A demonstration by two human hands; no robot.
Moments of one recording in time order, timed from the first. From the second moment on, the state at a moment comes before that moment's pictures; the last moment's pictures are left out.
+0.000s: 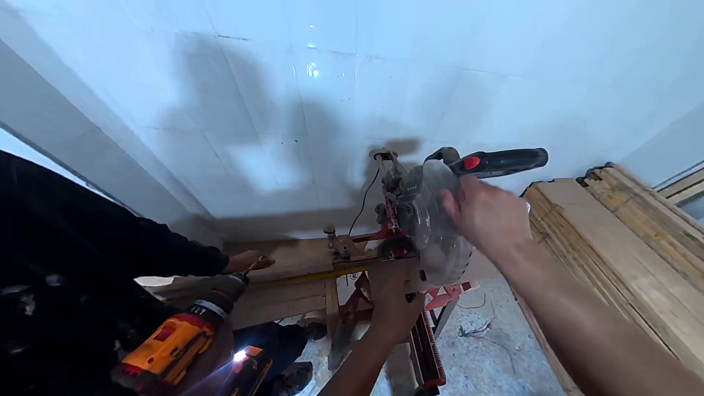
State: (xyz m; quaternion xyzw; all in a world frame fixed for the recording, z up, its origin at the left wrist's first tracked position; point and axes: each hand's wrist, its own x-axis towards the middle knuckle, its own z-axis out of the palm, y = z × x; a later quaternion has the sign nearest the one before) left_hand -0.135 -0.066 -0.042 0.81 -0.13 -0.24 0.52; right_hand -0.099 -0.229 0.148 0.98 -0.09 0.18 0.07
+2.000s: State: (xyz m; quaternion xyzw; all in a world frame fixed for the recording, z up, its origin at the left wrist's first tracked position) left_hand -0.098 -0.062 -0.082 0.68 -0.10 -0.09 0.73; right_hand -0.154 -0.217 0.024 0.95 0.03 0.31 0.05
